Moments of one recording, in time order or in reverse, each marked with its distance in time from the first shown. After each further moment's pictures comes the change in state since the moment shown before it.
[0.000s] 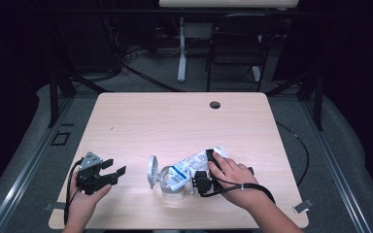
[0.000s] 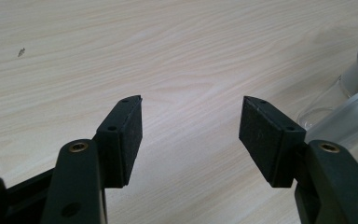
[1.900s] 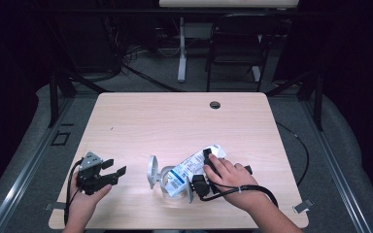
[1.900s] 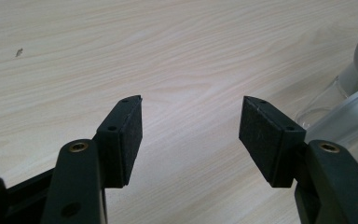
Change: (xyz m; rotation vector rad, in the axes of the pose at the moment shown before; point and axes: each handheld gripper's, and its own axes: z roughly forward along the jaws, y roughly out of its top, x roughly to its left) left arm -0.001 0.000 0.000 -0.001 -0.005 -0.003; right arm 0.000 0.007 -0.010 0.011 -0.089 -0.148
